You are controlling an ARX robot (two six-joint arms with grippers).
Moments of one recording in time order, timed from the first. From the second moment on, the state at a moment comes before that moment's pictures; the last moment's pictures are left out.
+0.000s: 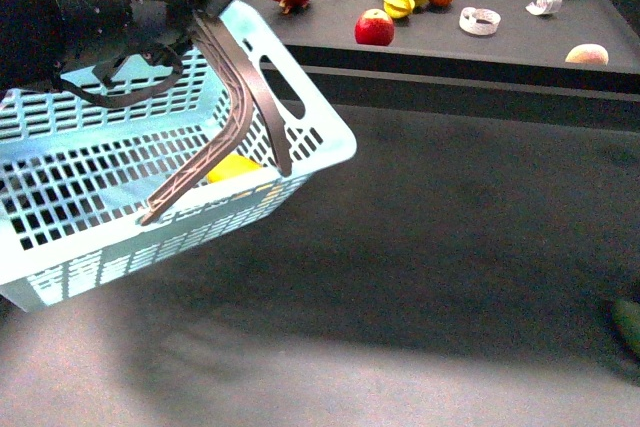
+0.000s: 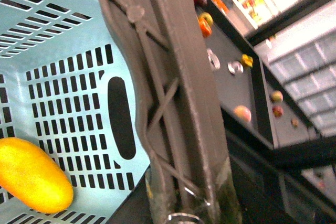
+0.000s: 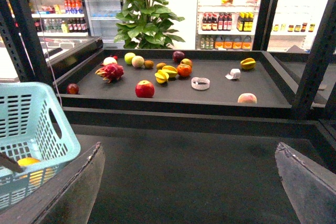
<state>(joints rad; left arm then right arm) -0.29 2.03 0.96 0.85 -0.07 -0.77 0.00 0.00 0.01 0.00 0.00 0.00</state>
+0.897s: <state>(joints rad) -0.06 2.30 1.15 1.03 -0.27 -1.48 0.00 0.00 0.01 0.00 0.00 0.00</state>
